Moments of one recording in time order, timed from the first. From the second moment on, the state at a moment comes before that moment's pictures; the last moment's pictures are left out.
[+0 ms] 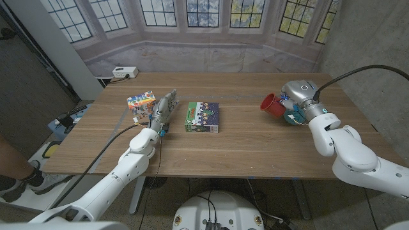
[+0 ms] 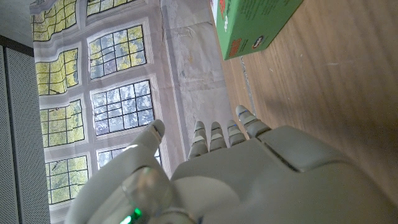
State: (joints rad) left arm 0.93 0.47 0.39 -1.32 -0.63 -0.37 0.00; left_hand 0.34 0.18 0.63 0.00 0.18 0.13 0.00 0.19 0.18 0.03 0.05 0.21 0.19 -0.02 0.07 0.17 0.17 0.12 0.06 0.20 0.17; right arm -1.15 -1.21 -0.49 -2.33 -0.84 -0.79 -0.08; right_hand 1.24 0.07 0.22 -0.16 0.19 1.05 -0.05 0.30 0.21 1.06 -0.12 0.46 0.31 0.93 -0.13 0.37 0.28 0.78 -0.08 0.21 0.17
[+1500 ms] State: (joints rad) left arm 0.93 0.44 0.38 -1.28 -0.63 -0.41 0.01; left_hand 0.35 0.18 0.64 -0.01 0.18 0.12 0.00 0.19 0.18 0.03 0.05 0.21 0.19 -0.02 0.07 0.17 0.17 0.12 0.06 0.20 0.17; right arm -1.20 -1.23 -0.38 -2.28 -1.27 -0.57 0.16; right_hand 1.26 0.08 0.21 -0.15 0.20 1.05 -0.05 0.30 0.21 1.06 -0.12 0.45 0.31 0.95 -0.14 0.36 0.28 0.79 -0.09 0.21 0.17
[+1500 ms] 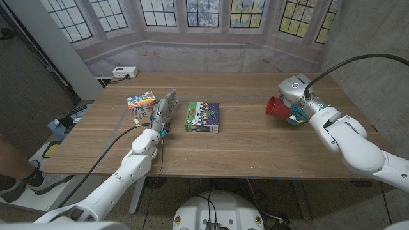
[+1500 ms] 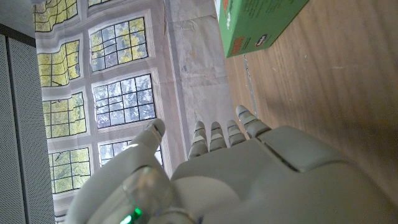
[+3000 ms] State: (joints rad) left arm 0.94 0.41 0.39 -1.26 -0.63 -0.46 0.01; left_hand 0.36 0.18 0.64 -0.01 0.18 0.12 0.00 0.19 0.18 0.03 0.06 0.21 0.19 -0.02 0.07 0.17 0.17 0.12 0.06 0.20 0.17; right arm -1.30 -1.27 -0.27 -2.24 -1.56 -0.40 0.08; right_hand 1.26 0.07 0.20 -0.16 0.20 1.10 -0.08 0.30 0.20 1.10 -0.13 0.45 0.32 0.97 -0.14 0.35 0.28 0.80 -0.09 0.21 0.17
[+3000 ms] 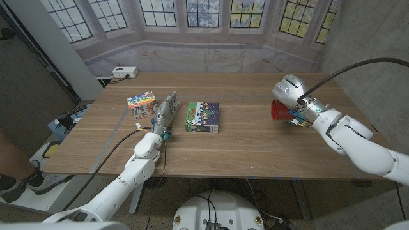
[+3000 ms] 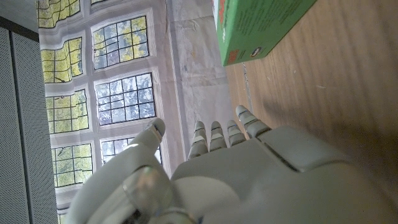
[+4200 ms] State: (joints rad) left arm 0.91 0.41 0.38 -1.21 -0.63 -0.48 -0.02; left_hand 0.36 0.19 0.64 -0.01 0.19 0.13 0.01 0.19 0.18 0.03 0.06 0.21 0.19 -0.01 0.07 0.17 0.16 0.12 0.06 0.20 0.17; right arm -1.19 -1.20 -0.30 -2.18 -1.71 -0.38 -0.02; right_hand 1.26 0.07 0.20 -0.16 0.20 1.10 -0.09 0.30 0.20 1.11 -0.14 0.44 0.33 0.98 -0.15 0.34 0.28 0.80 -0.09 0.21 0.17
